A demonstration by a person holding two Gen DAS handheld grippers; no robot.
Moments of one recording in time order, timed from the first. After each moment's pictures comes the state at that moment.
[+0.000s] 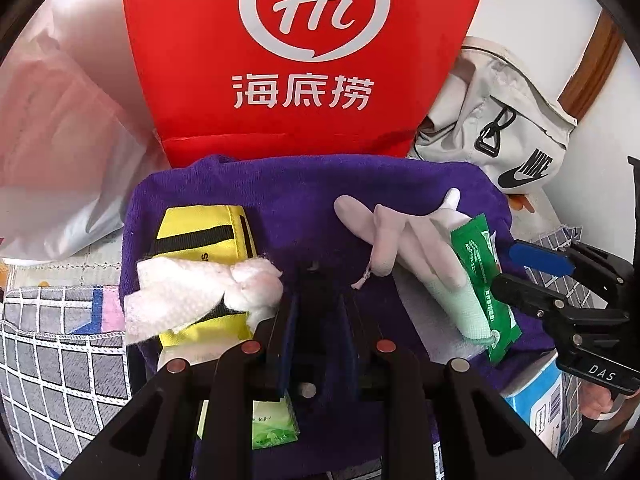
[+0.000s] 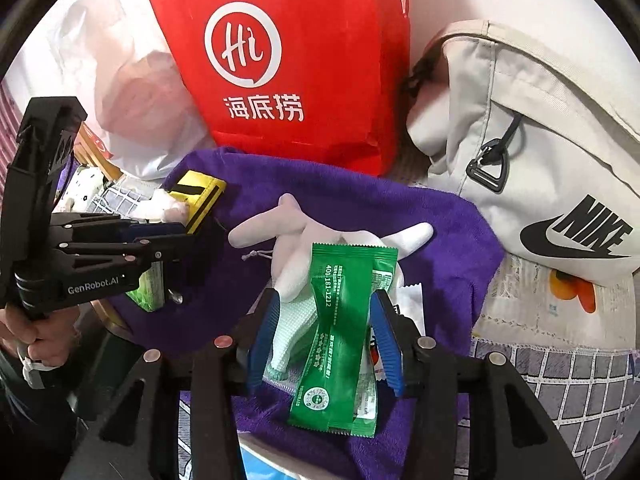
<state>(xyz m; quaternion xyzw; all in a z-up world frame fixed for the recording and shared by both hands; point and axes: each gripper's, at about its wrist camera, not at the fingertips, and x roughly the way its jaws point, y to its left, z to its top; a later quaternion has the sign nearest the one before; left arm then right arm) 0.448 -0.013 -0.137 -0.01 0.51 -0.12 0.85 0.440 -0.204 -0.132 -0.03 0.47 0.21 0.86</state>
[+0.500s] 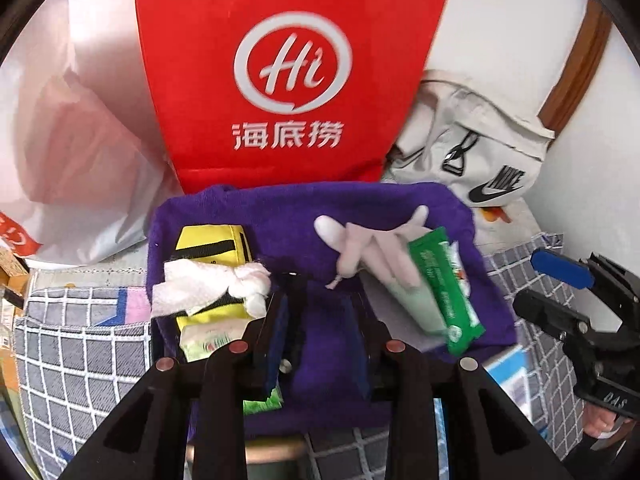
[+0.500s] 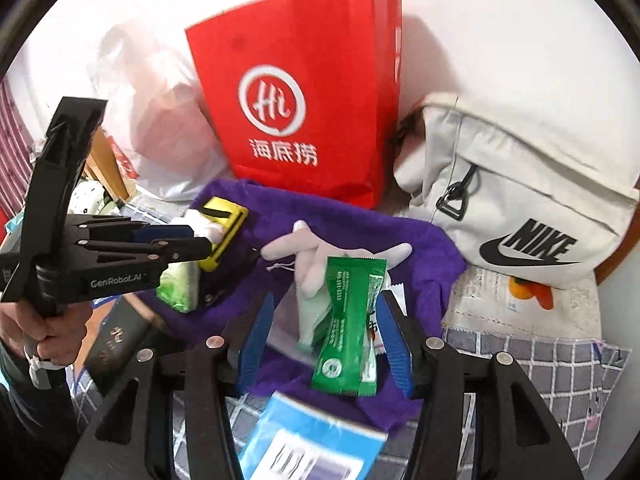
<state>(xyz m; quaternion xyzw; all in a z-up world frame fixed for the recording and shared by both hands) 0.413 -0.014 -0.087 -0.01 0.48 -0.12 0.87 0.379 -0.210 -0.071 -0.03 0.42 0.19 0.89</state>
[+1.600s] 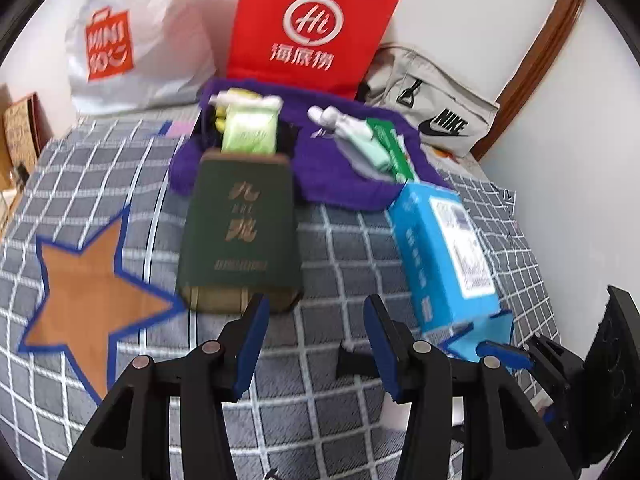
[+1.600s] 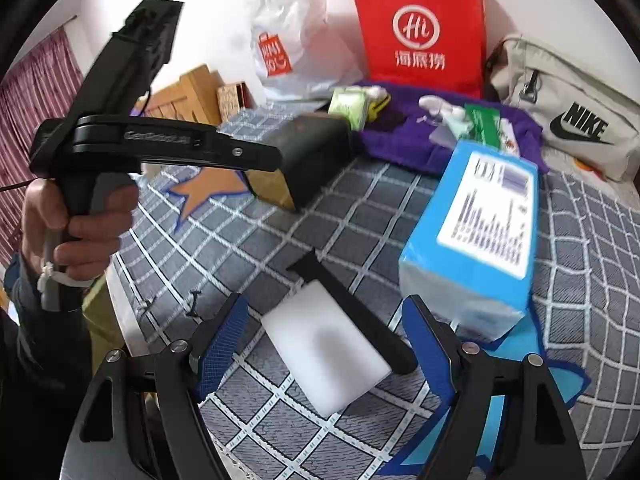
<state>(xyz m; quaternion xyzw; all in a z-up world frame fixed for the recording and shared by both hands) 0.201 0.027 -0.118 -0.10 0.48 -0.13 0.86 0.147 -0.177 -0.143 -0.03 0.43 0.30 0.85</state>
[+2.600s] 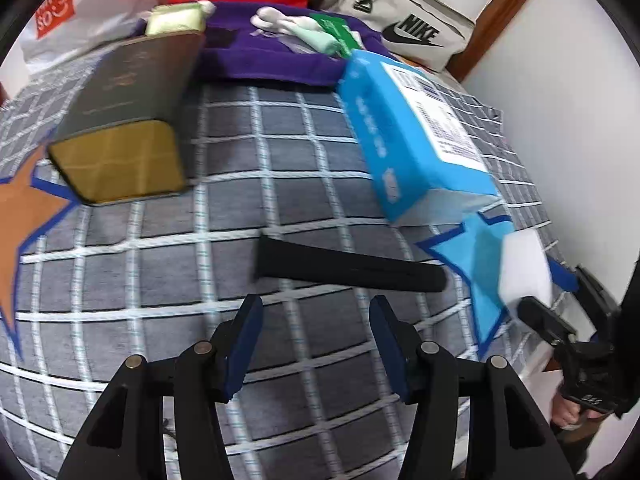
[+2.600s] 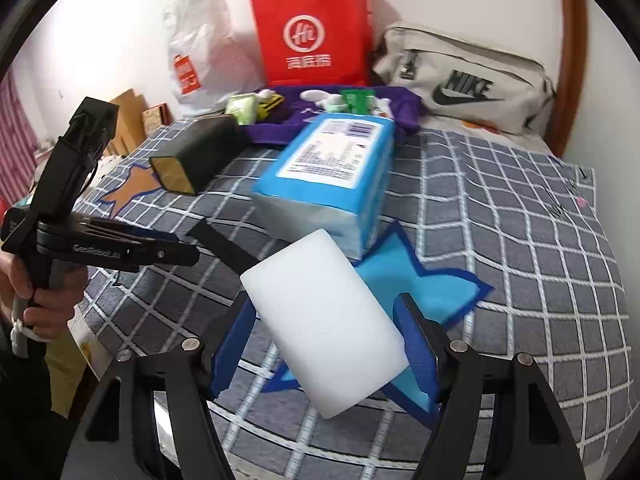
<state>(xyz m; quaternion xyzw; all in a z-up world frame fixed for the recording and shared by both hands) 0.165 -0.043 -0.176 -0.06 0.55 -0.18 0.81 0.105 -0.268 -0.155 -0.01 0.41 0.16 0.90</state>
